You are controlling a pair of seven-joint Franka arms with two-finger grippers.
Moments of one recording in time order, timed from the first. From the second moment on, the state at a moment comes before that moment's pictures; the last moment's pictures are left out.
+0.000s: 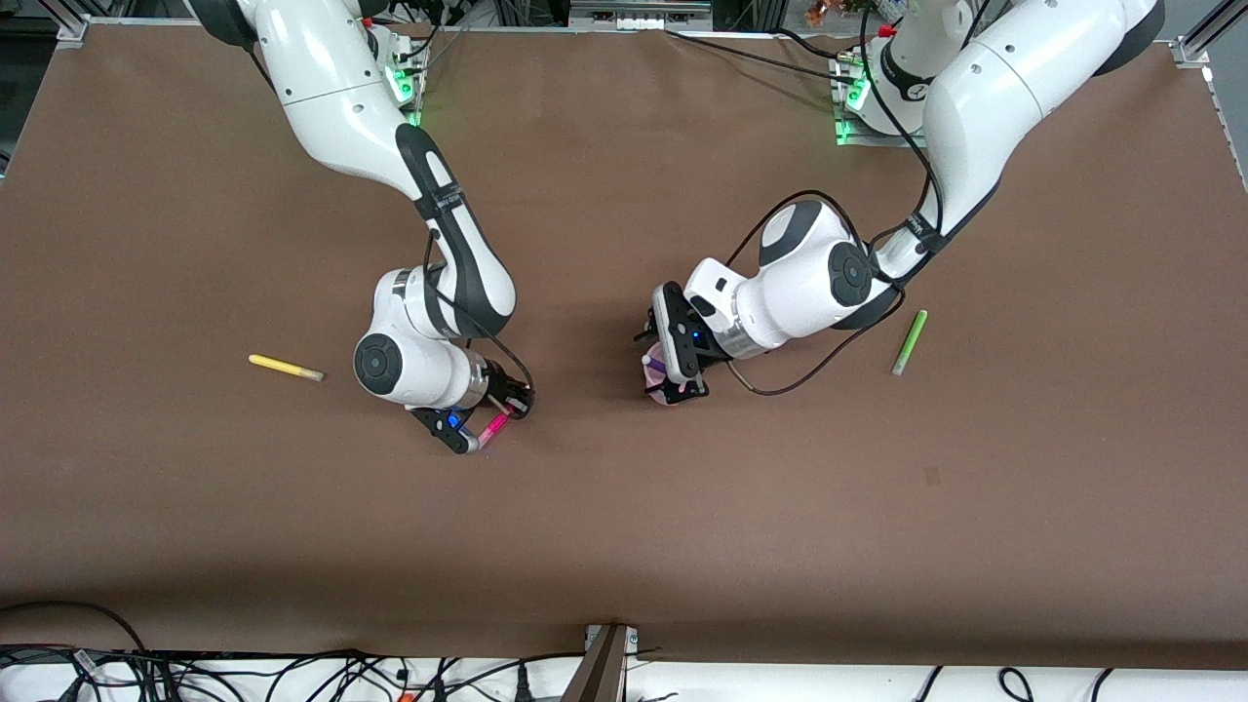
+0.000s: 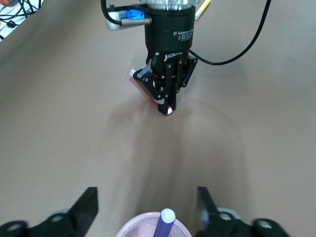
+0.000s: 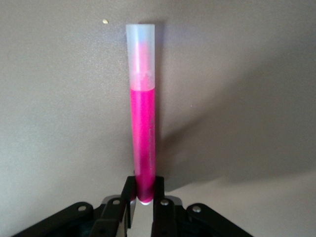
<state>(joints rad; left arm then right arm) 0.14 0.78 -0.85 -1.70 -0.02 2.64 0.90 0.59 0.83 -0.20 -1.51 0.64 2.23 0.67</state>
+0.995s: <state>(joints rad) 0.44 0.57 -0.97 -1.56 -0.01 1.76 0.42 0.55 0.82 -0.21 -1.33 0.88 1.91 0.83</state>
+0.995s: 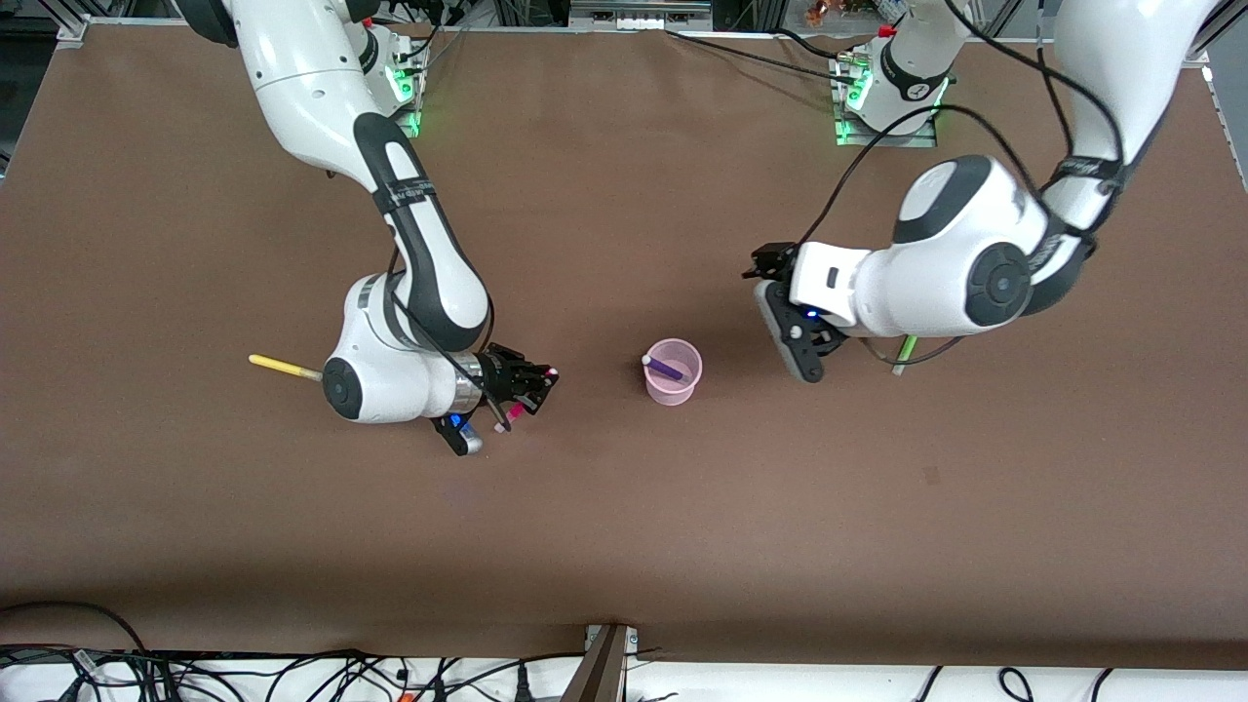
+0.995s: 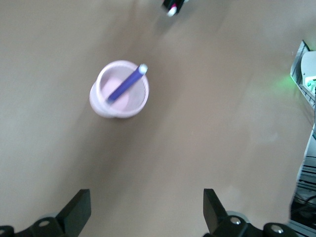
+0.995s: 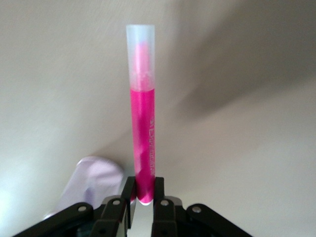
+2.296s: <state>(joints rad) 0.33 0.22 -0.37 -1.30 0.16 1.42 0.33 0.65 0.86 -0.02 -1.22 1.53 2.23 1.11</state>
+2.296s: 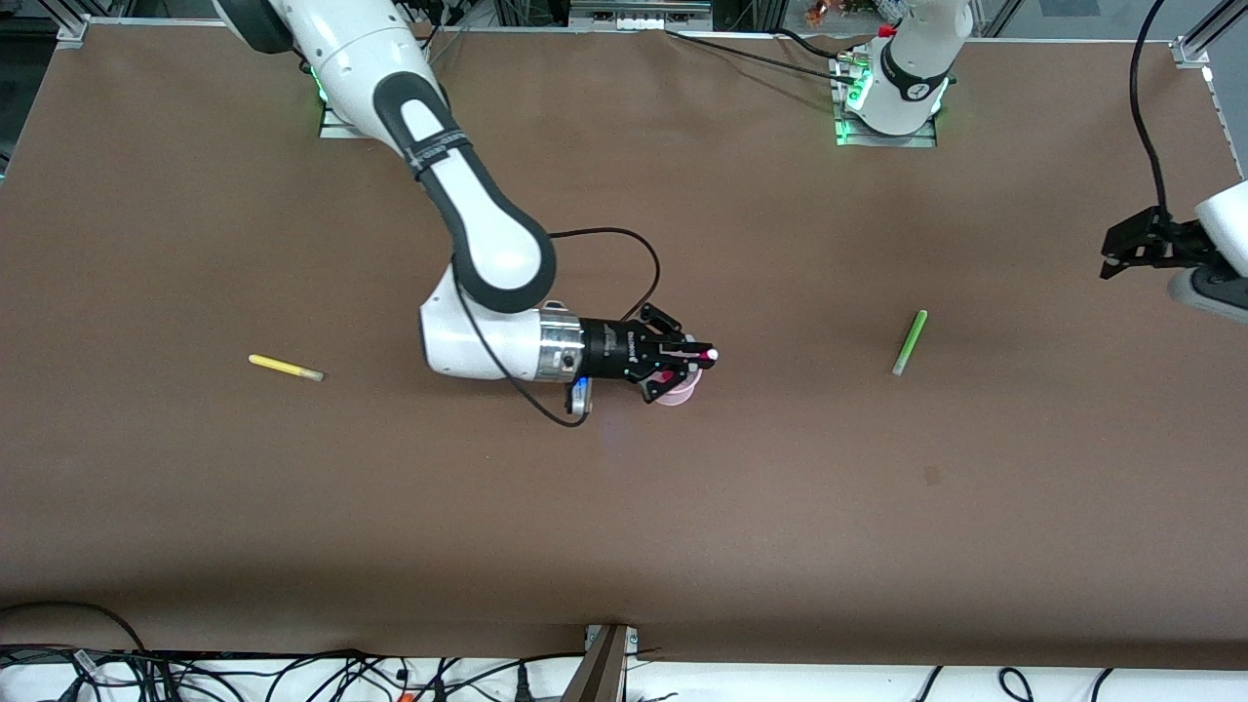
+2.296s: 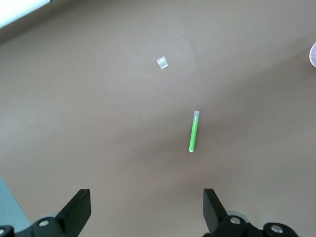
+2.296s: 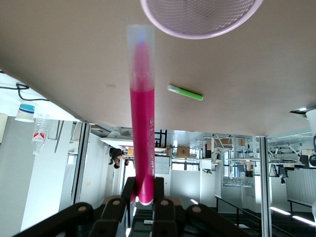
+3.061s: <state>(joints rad) 0.07 -0.04 -0.04 -1.70 0.01 1.67 0.10 0.67 0.94 -0.02 -1.22 1.70 2.28 1.04</state>
